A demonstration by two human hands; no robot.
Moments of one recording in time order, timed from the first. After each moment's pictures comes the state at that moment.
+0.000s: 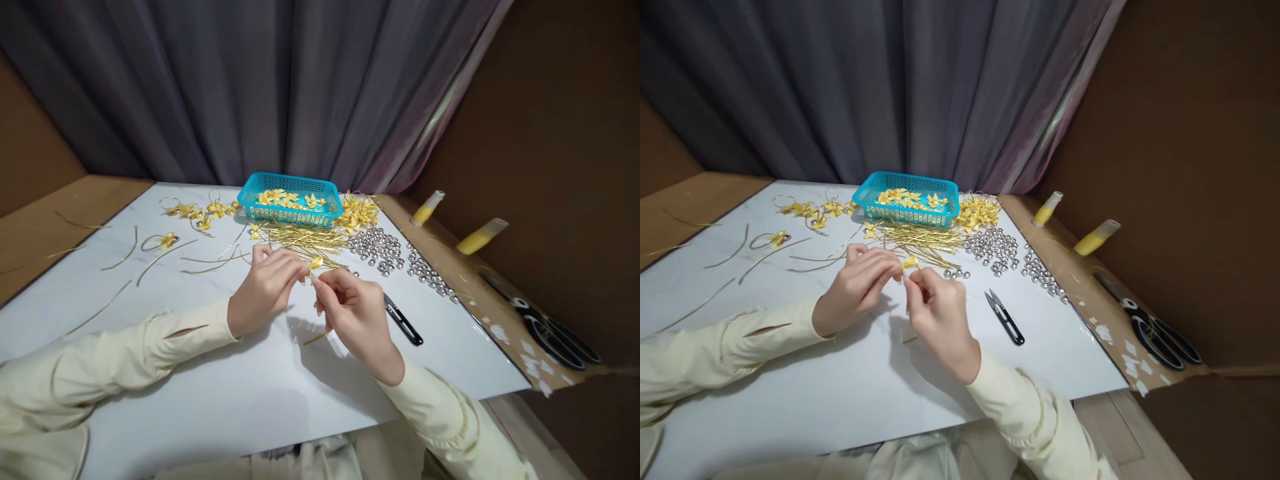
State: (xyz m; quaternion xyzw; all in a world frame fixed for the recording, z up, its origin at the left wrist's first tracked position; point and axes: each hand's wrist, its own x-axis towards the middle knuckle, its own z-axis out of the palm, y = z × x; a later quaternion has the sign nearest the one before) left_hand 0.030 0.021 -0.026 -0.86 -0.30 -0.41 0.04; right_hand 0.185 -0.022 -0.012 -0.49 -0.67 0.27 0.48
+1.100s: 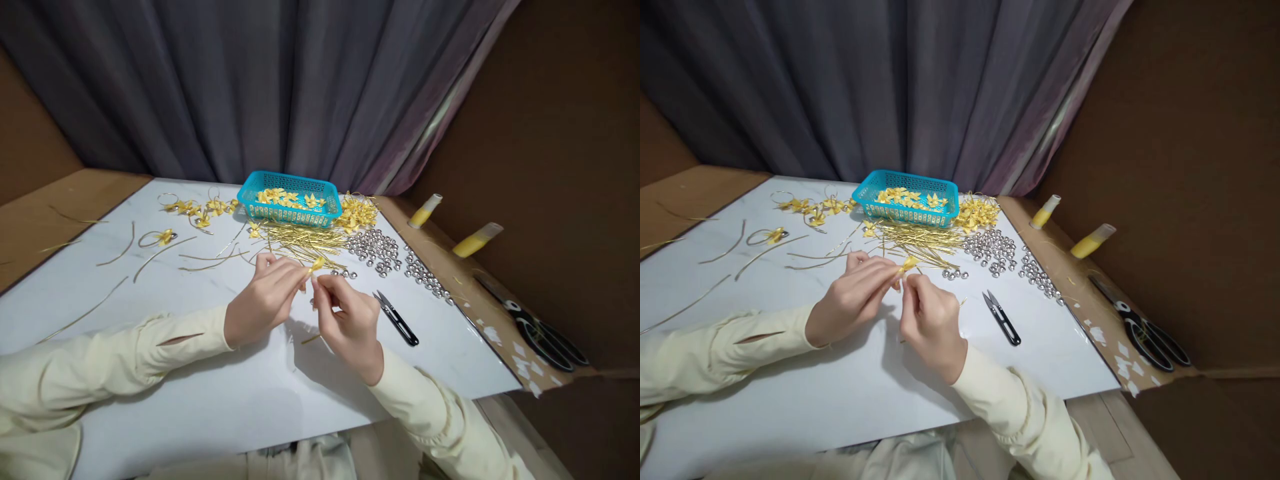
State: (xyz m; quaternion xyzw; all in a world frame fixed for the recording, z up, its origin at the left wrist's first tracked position) left_hand 0.032 0.009 -0.029 -0.86 -0.28 -0.42 0.06; right_hand 0.179 -0.024 -0.029 -0.44 -0.74 0.05 0.50
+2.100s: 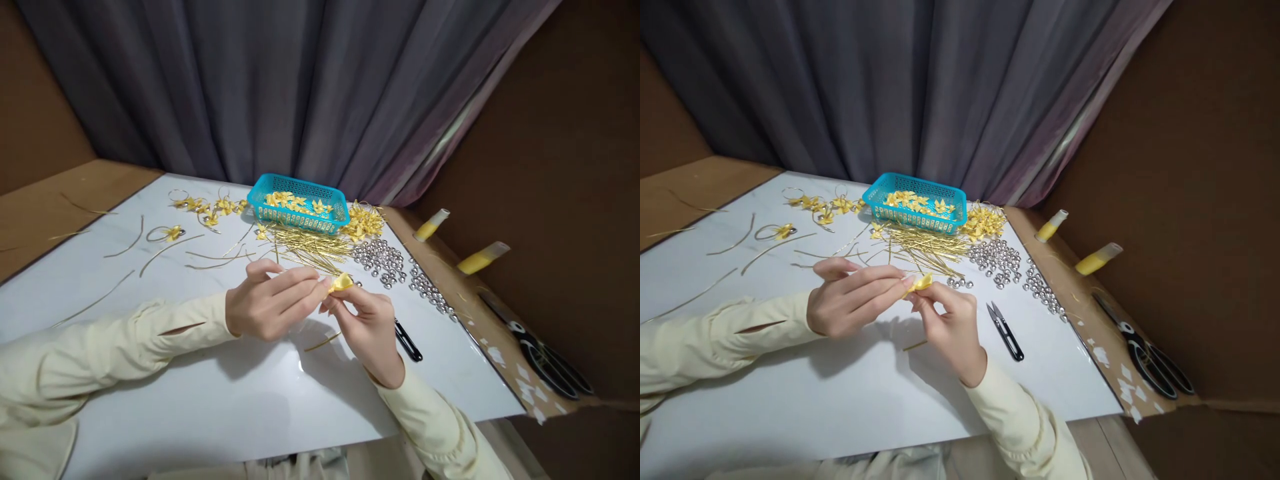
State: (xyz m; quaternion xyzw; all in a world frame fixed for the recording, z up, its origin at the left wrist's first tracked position) left_hand 0.015 0.016 -0.021 -0.84 -0.14 -0.43 0.28; right_hand 0.193 -0.016 -0.014 -0.42 -0.74 0.19 0.49
